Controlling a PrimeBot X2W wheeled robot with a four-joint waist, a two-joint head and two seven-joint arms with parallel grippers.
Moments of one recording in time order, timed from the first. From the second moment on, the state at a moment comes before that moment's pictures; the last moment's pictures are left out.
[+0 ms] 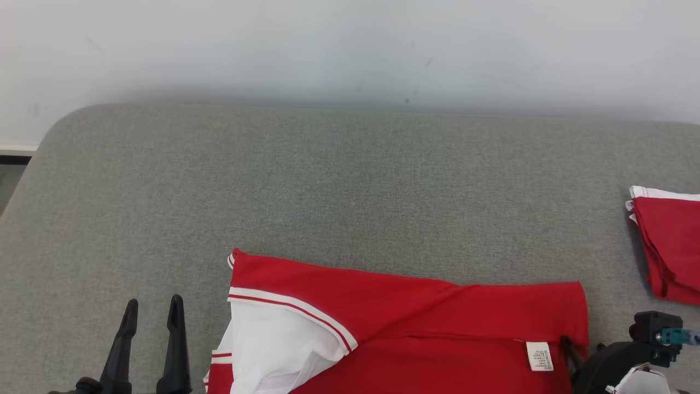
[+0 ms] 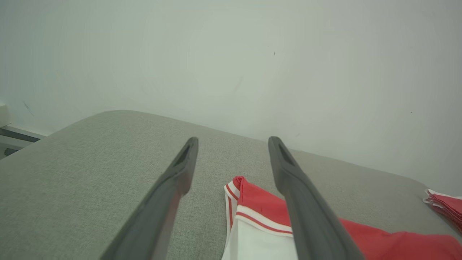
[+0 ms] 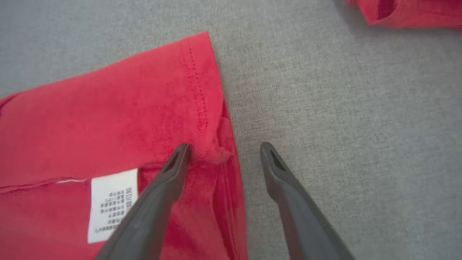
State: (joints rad) left arm 0.08 0.13 -0.02 -0.06 -0.42 -0.13 -0.26; right arm -0.06 -0.05 -0.28 0.25 0.19 0.13 0.49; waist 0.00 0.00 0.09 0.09
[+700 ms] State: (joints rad) left arm 0.06 0.13 -0.03 -0.03 -0.43 -0.13 -0.26; right arm -0.11 -0.05 -0.22 0.29 0.22 0.13 0.56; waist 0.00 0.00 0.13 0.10
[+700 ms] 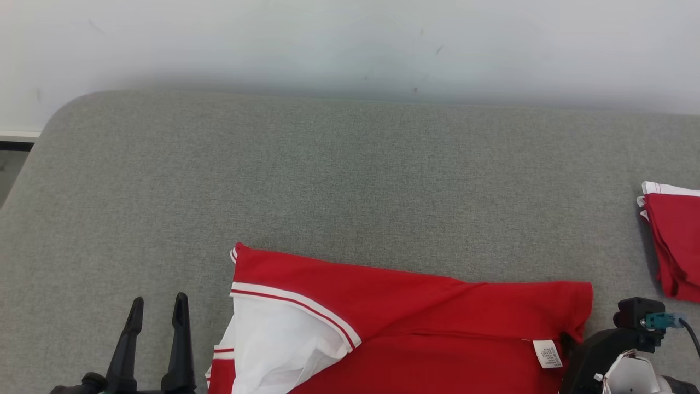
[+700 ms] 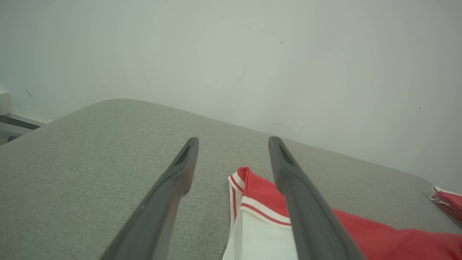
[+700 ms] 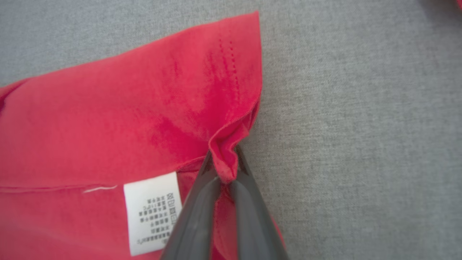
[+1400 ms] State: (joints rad) left arm 0.05 0.12 -0.04 -0.03 -0.42 -0.13 -0.26; right arm -0.04 -0.05 -0.58 -0.11 0.09 0.13 0.63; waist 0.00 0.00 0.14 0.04
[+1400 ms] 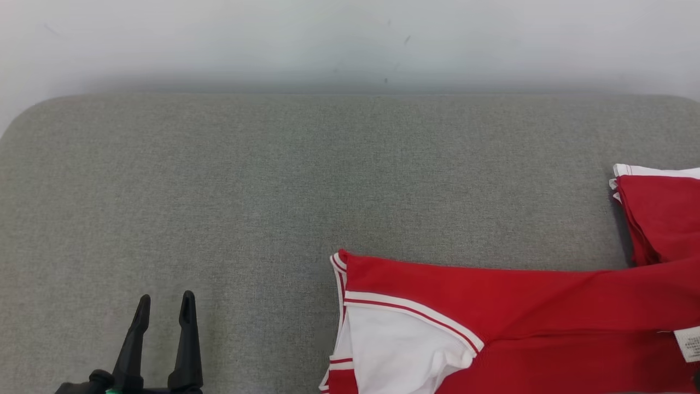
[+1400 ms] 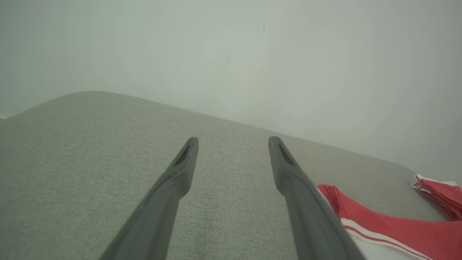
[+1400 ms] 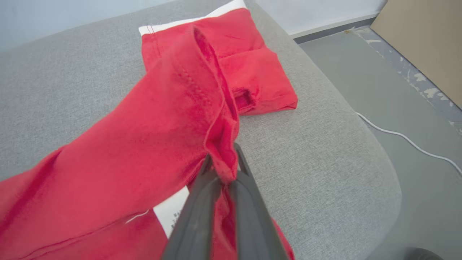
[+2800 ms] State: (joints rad) left arm 0.02 0.12 -0.09 0.01 -0.44 -0.13 -0.26; right arm -0.17 -0.05 0.32 0.10 0.32 0.13 0.63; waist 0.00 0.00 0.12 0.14
